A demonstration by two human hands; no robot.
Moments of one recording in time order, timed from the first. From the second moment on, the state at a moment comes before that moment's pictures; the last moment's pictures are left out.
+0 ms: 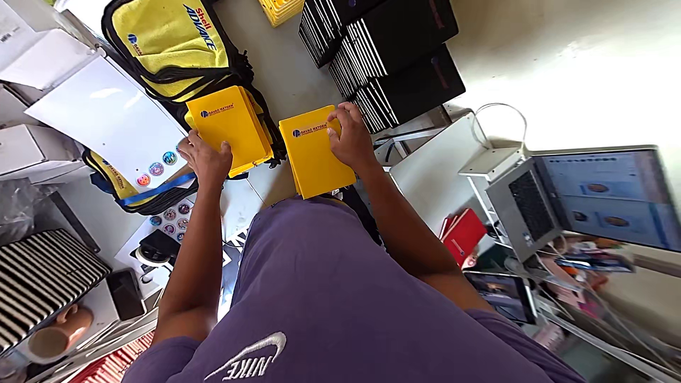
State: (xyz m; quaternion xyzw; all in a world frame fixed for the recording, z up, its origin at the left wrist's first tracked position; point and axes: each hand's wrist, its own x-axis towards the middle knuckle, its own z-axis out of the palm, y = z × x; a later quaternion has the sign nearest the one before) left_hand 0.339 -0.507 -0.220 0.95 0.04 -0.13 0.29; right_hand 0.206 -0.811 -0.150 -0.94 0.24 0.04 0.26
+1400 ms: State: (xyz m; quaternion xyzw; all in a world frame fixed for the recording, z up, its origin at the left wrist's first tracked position) left_hand 0.296 -0.656 -0.149 0.84 -0.41 -0.06 0.36; right_hand 0.197 -0.833 -0.150 -0.90 0.16 -0.16 0.37
